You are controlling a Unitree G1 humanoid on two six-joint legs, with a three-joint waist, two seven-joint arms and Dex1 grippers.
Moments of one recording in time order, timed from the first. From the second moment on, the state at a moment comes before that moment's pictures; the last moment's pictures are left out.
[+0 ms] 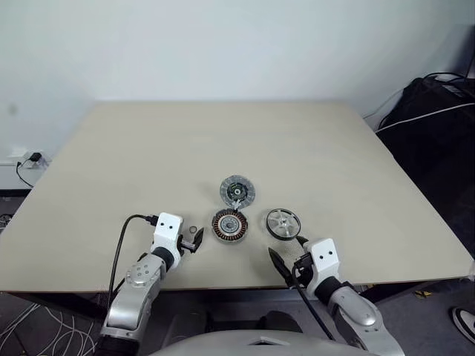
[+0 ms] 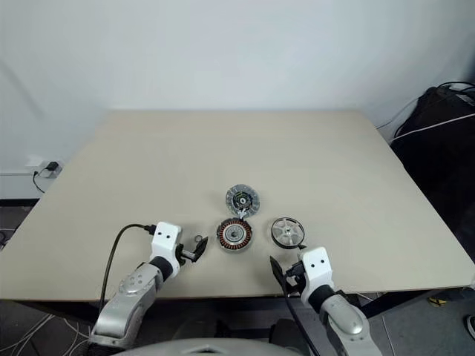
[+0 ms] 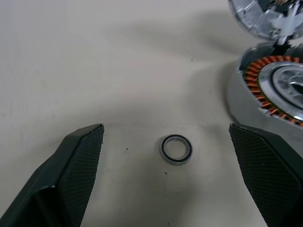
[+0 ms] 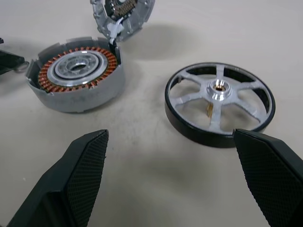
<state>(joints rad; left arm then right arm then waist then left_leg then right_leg) 0.18 0.20 -0.12 -0.12 -0.08 0.35 -0.26 0.48 -0.27 0.11 -0.36 0.15 0.22 0.35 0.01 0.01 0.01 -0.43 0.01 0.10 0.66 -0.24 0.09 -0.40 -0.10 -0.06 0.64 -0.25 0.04</state>
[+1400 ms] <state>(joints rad) 0.15 0.18 -0.13 -0.07 -0.04 0.40 -0.23 0.47 -0.25 0.10 -0.27 0.13 0.12 0.36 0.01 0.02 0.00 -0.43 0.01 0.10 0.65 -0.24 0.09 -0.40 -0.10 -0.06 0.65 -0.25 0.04</state>
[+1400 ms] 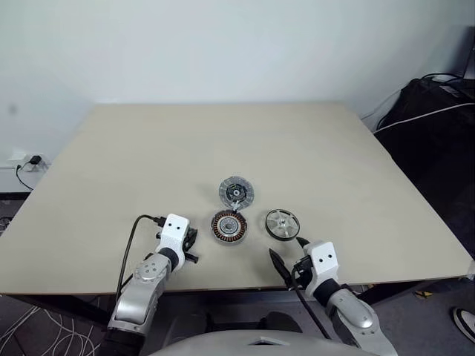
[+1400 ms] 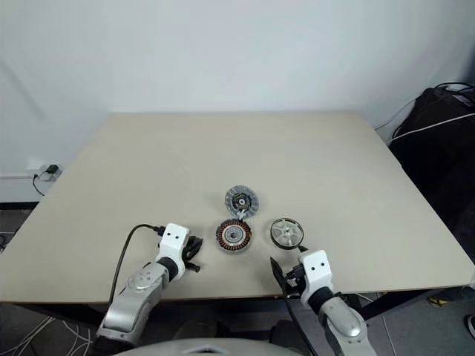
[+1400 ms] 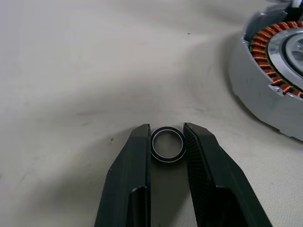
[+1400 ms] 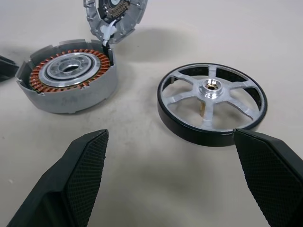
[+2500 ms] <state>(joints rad) -0.09 0.20 -0.38 0.03 -0.01 0.36 -0.50 0.52 -0.20 0.13 -0.33 0.10 0.12 0.31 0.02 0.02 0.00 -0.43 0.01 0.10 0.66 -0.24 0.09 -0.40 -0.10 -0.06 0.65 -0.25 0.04</state>
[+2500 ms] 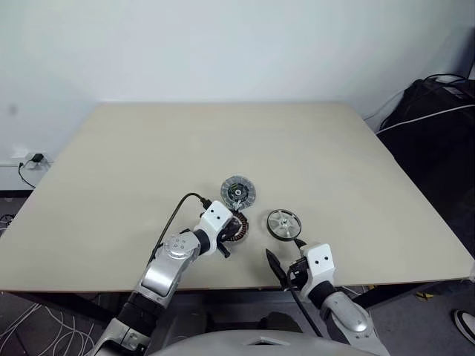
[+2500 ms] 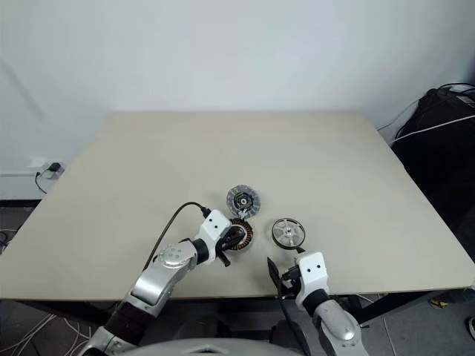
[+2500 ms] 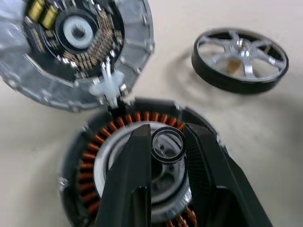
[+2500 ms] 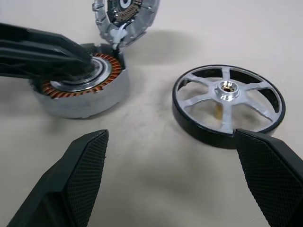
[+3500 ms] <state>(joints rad) -0.05 0.11 -0.25 -0.04 -0.15 0.23 -0.50 0.54 -0.21 0.17 -0.50 0.09 0.29 0.26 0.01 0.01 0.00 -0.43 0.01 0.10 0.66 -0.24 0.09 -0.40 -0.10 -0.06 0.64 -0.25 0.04</state>
